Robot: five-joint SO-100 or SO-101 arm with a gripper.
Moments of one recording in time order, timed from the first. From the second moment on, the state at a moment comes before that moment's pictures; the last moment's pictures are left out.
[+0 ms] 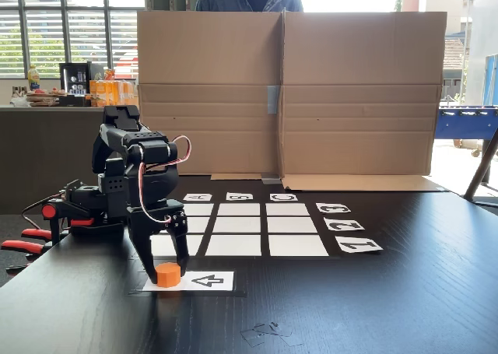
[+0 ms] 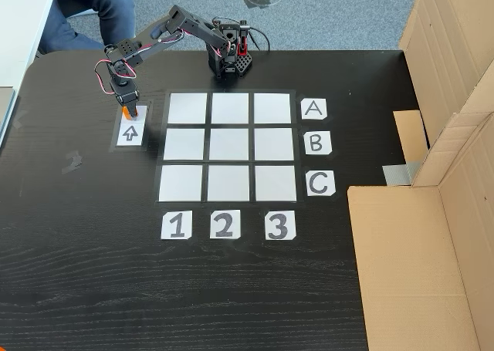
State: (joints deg) arm 54.4 46.0 53.1 84.9 -2.1
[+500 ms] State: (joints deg) arm 54.4 51.6 53.1 86.0 -2.1
